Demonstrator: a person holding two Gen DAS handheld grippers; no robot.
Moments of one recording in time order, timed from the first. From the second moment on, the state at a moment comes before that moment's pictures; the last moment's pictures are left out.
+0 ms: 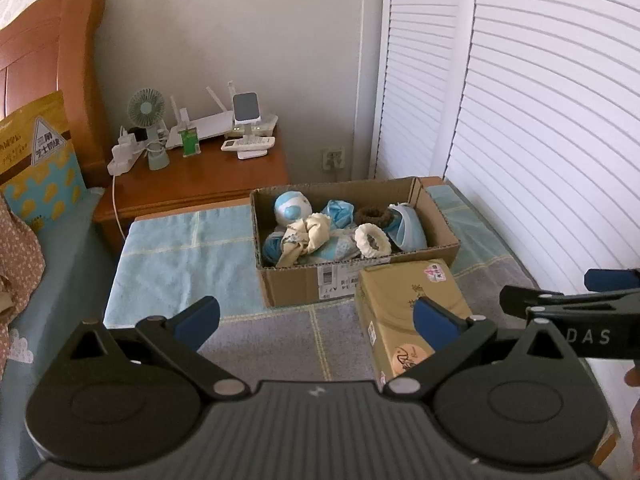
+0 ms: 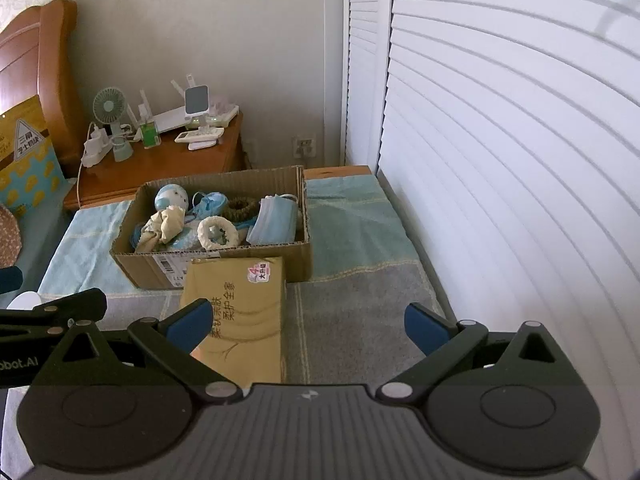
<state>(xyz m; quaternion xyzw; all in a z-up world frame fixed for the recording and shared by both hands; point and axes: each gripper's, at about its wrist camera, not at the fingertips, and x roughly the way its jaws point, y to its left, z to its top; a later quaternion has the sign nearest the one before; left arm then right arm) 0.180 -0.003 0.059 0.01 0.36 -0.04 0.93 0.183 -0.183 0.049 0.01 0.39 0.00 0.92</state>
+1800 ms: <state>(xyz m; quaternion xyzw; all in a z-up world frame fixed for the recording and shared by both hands) 0.178 -0.006 0.060 0.00 0.36 -0.04 0.93 0.178 -0.184 0.056 0.00 0.38 0.00 0.93</state>
